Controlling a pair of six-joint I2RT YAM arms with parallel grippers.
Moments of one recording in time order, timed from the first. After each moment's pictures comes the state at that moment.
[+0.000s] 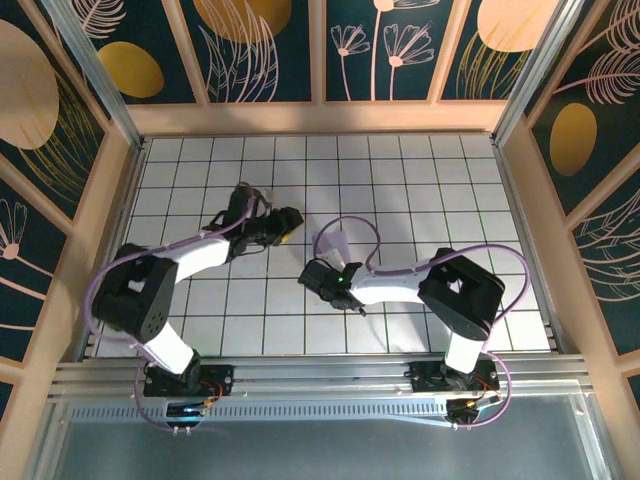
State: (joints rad) left arm -0.41 1.61 0.84 0.12 0.48 -1.01; right arm 1.08 1.76 0.92 -0.48 0.53 0.49
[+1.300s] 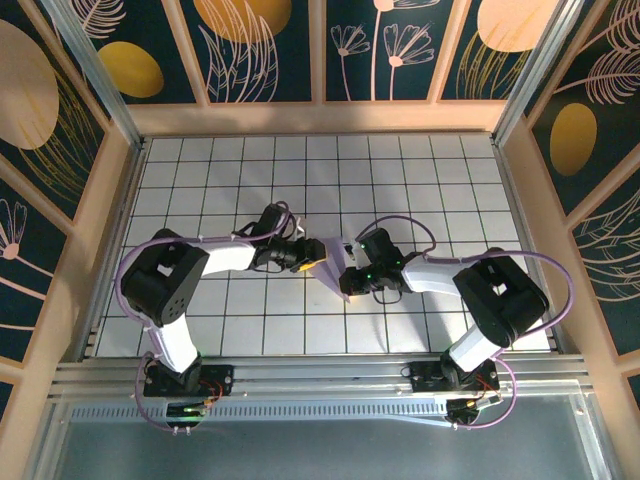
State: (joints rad) left arm -0.58 1.81 0.89 0.05 0.58 -0.87; right arm 0.66 1.58 0.63 -0.05 -0.43 0.47
